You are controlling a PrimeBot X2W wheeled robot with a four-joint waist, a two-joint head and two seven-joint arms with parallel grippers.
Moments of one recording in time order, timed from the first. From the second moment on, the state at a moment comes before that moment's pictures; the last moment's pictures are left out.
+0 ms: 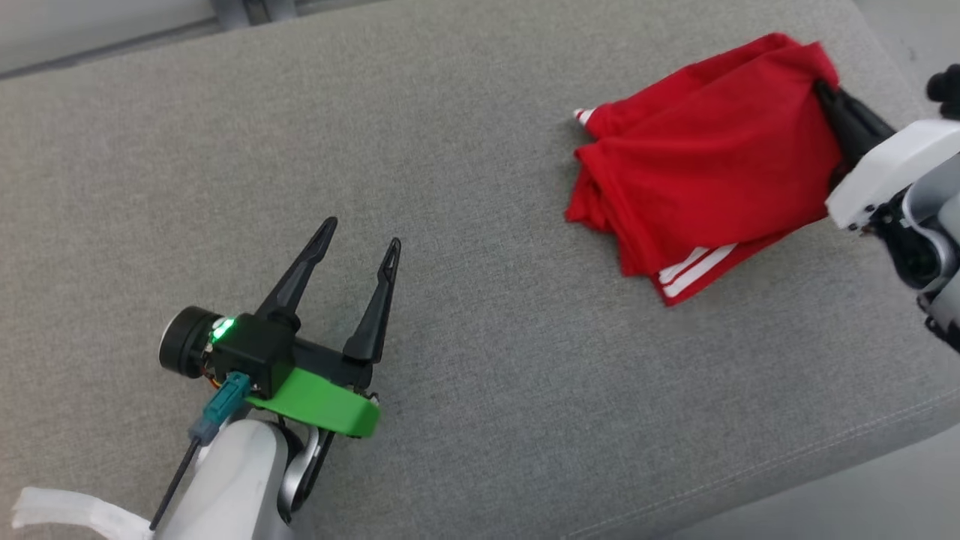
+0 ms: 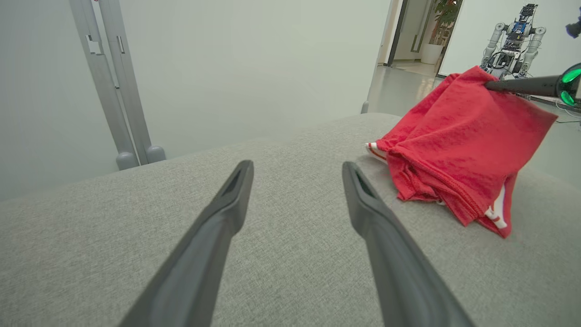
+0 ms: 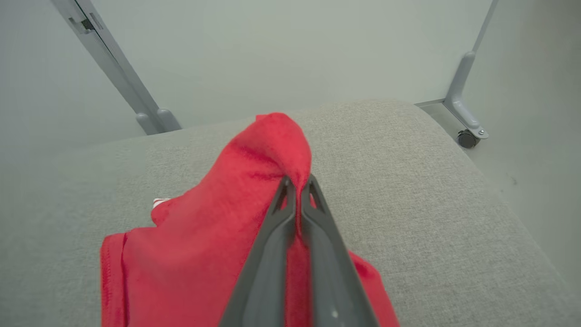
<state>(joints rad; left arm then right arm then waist) -0.30 0.16 -0.34 0.16 -0.22 -0.13 -0.26 -0.93 -0.59 0.82 0.75 1.11 0.13 -0.19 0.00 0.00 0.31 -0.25</state>
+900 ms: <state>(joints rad) -0.29 0.15 -0.27 0.16 -0.21 -0.13 -0.26 -0.98 -0.71 0.78 0.89 1.19 0.13 -0.26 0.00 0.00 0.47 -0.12</state>
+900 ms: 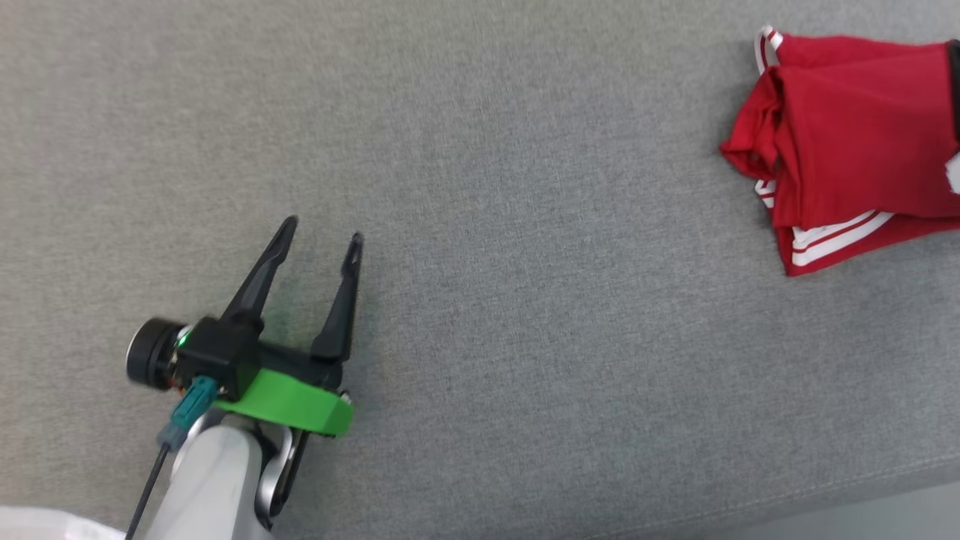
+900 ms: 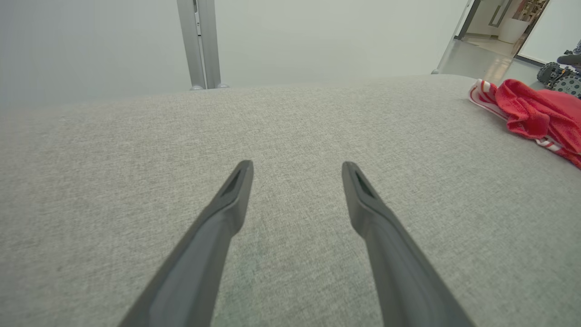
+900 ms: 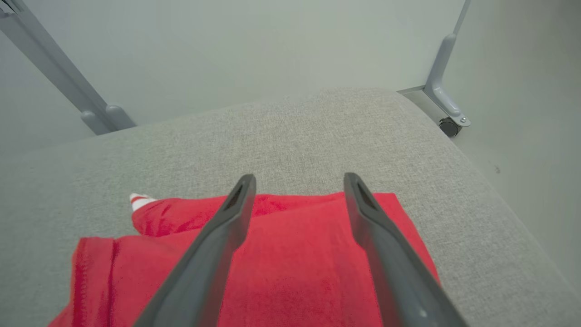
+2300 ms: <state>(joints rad) 0.07 0.07 0.03 0.18 -0.17 -0.11 -0.26 -0.09 -0.28 0.19 0.26 0.49 0.13 -0.26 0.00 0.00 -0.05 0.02</state>
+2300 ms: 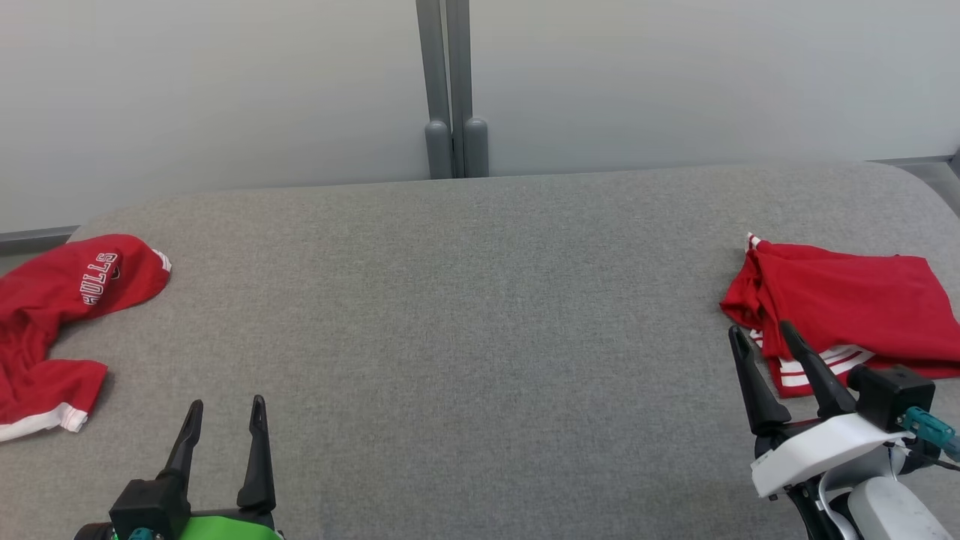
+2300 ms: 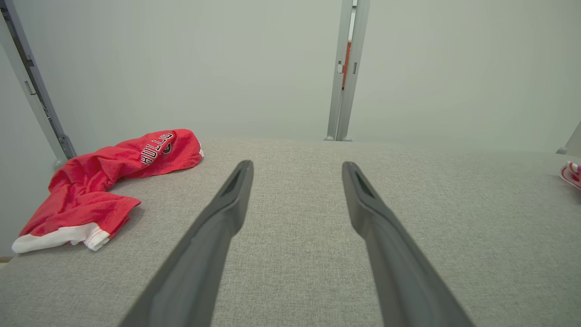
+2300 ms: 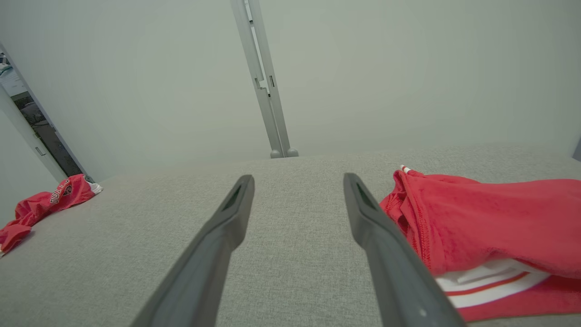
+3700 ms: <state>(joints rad) 0.02 0.05 0.09 0.24 -0.13 -0.11 -0.26 -0.12 -0.22 0.27 0.23 0.48 0.13 -0.26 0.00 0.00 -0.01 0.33</state>
